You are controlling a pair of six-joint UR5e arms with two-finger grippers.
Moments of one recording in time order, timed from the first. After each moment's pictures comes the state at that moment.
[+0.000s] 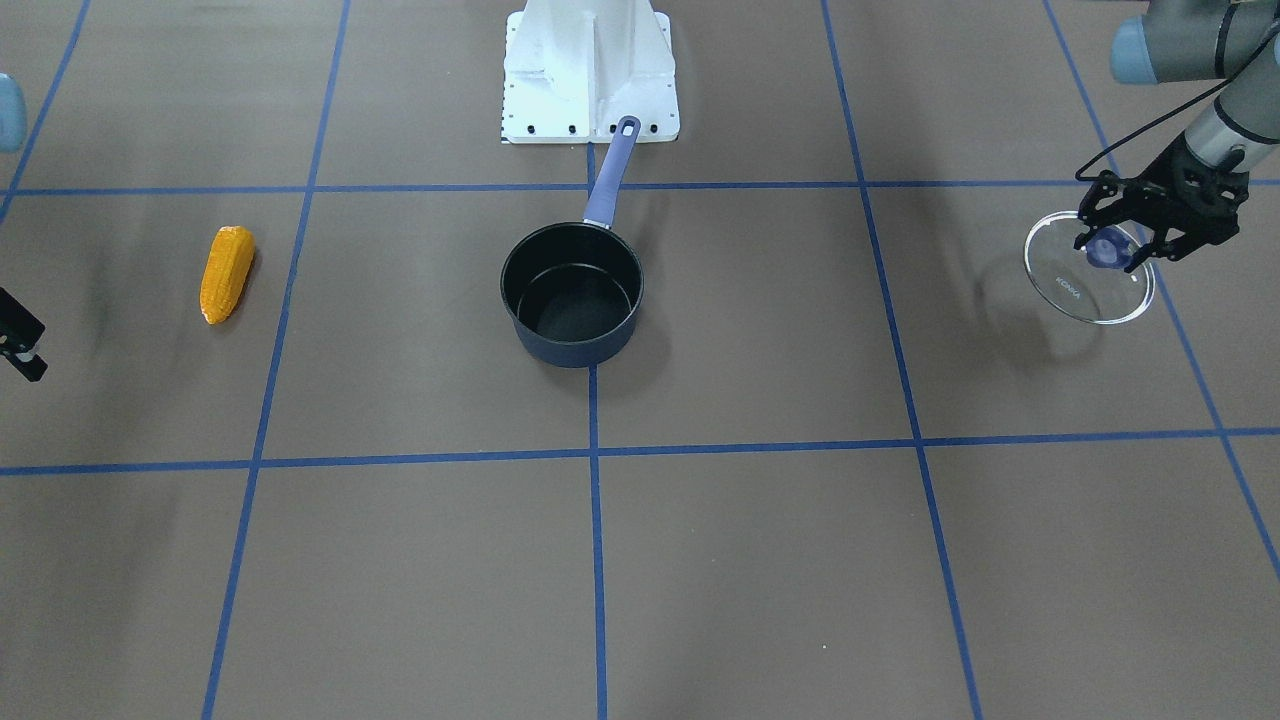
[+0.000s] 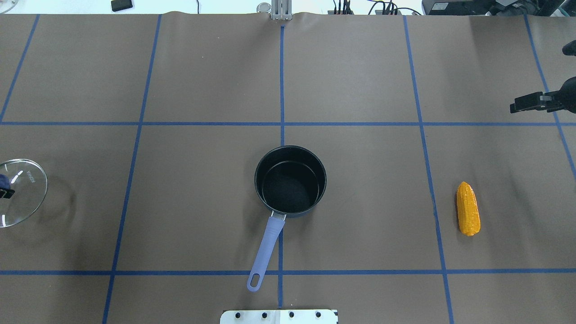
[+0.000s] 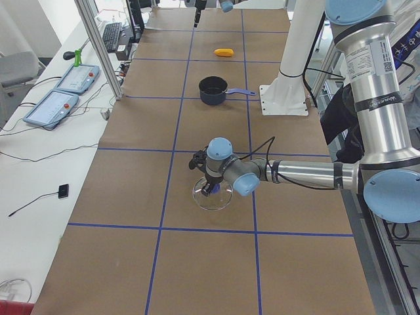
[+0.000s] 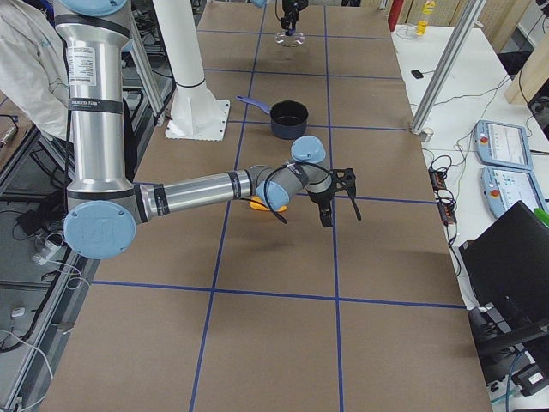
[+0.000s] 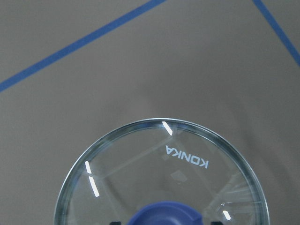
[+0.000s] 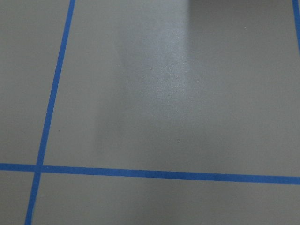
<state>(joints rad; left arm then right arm) -1.02 -1.29 -1.75 -2.31 -2.20 -0.26 1.16 -1.58 1.75 -1.04 2.10 0.71</state>
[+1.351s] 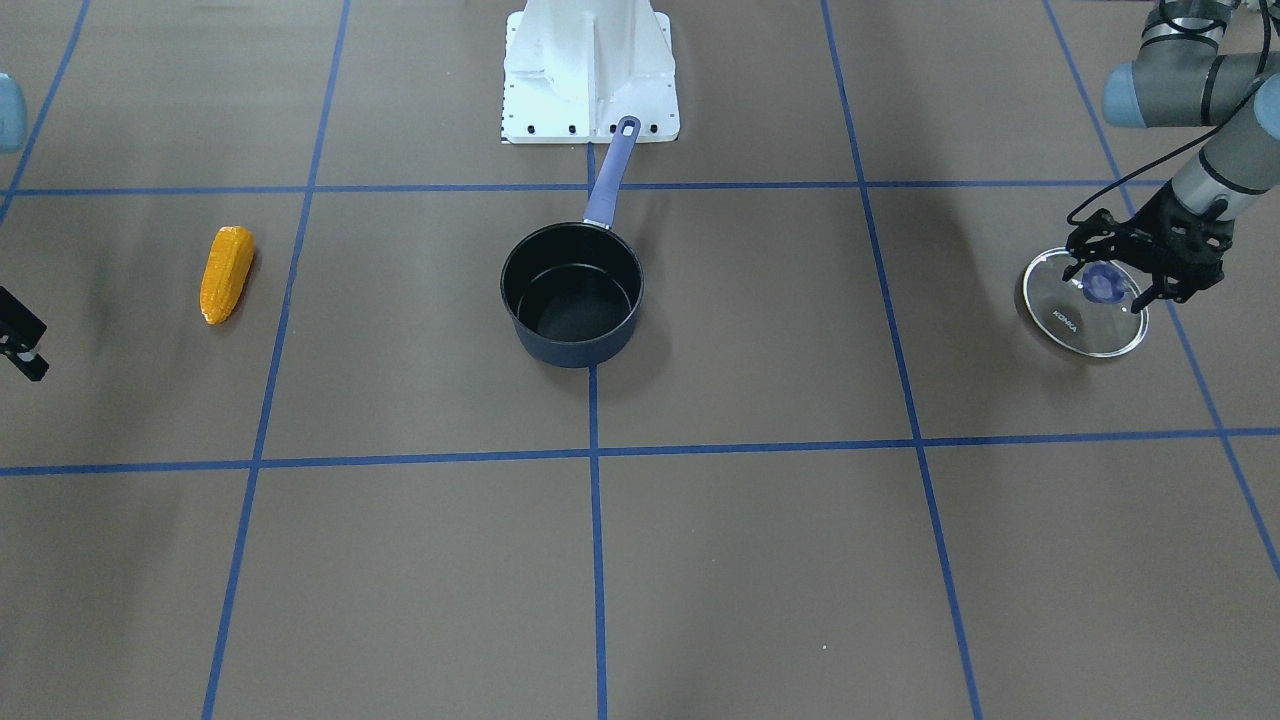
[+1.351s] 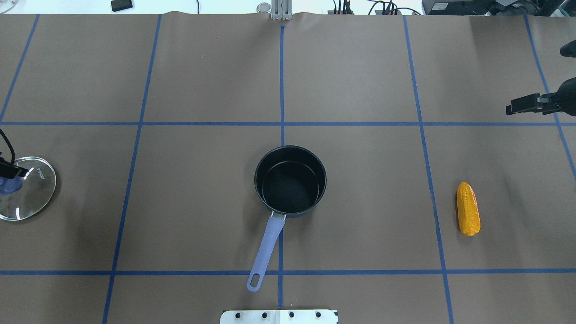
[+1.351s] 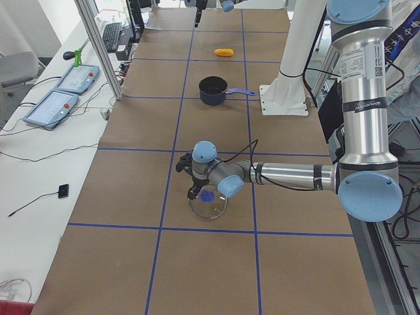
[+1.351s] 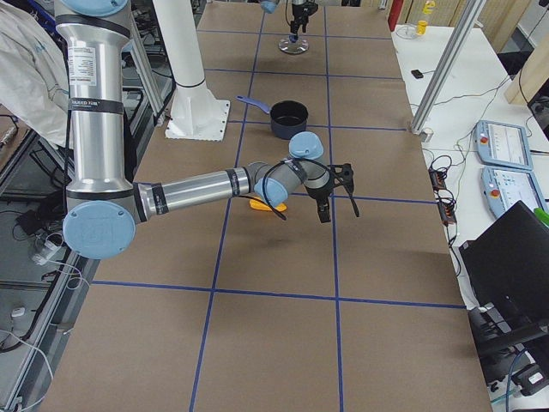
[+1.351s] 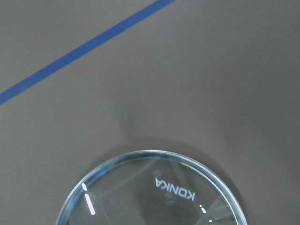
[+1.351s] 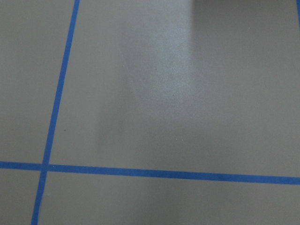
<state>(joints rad) -1.11 -1.44 -1.65 -2.22 -2.23 -0.22 1.13 -1.59 1.80 -1.04 2.12 0.75</state>
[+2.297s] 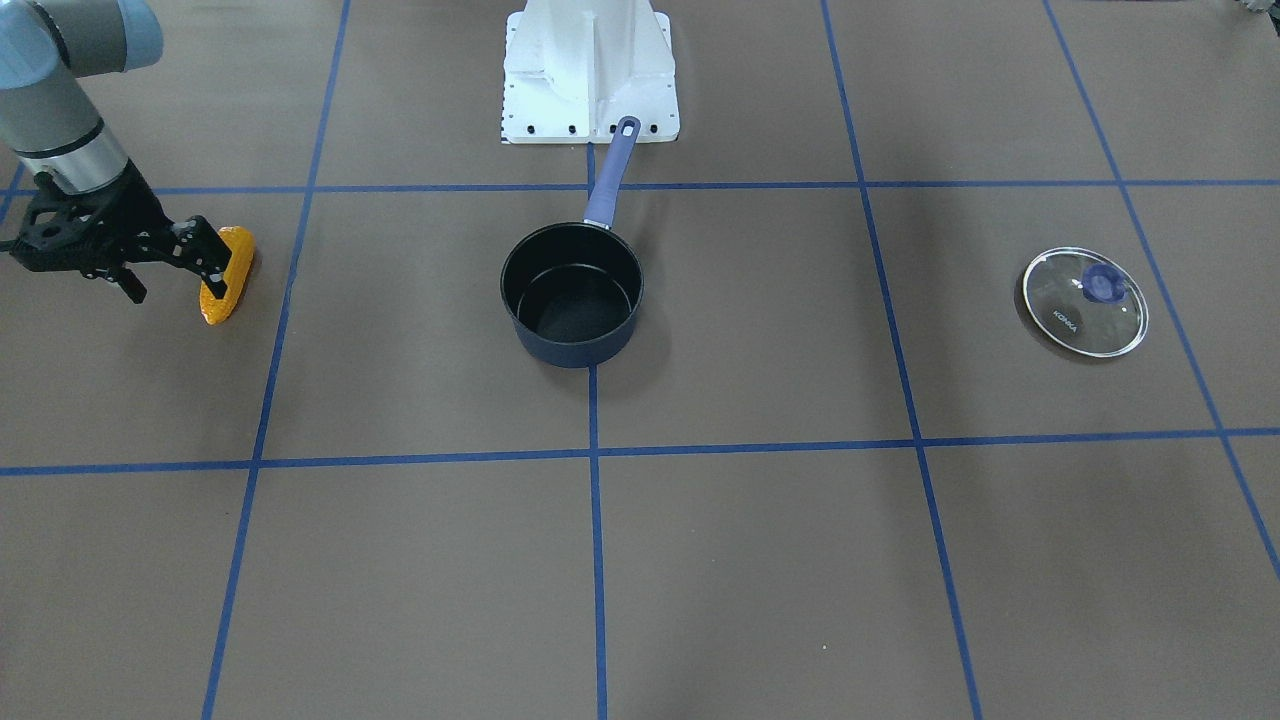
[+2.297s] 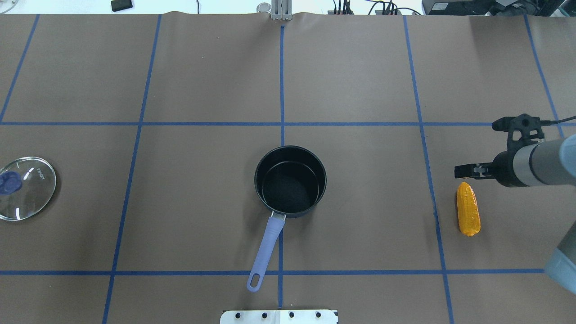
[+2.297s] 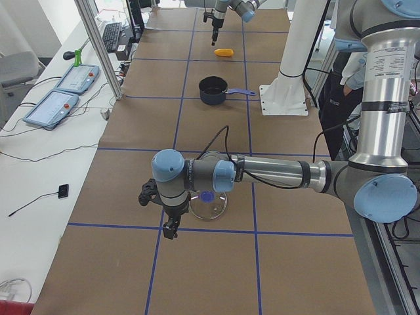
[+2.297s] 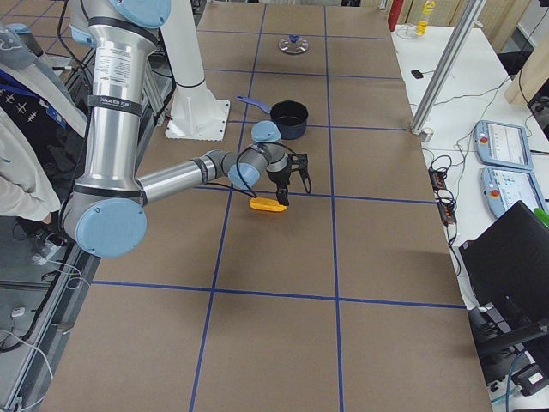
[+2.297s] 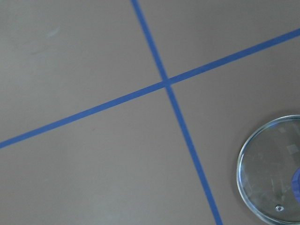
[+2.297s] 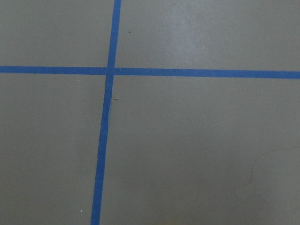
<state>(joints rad) -1.61 -1.57 -1.64 -1.50 -2.26 0.29 0.68 -1.72 1.96 -1.04 1.80 1.11</state>
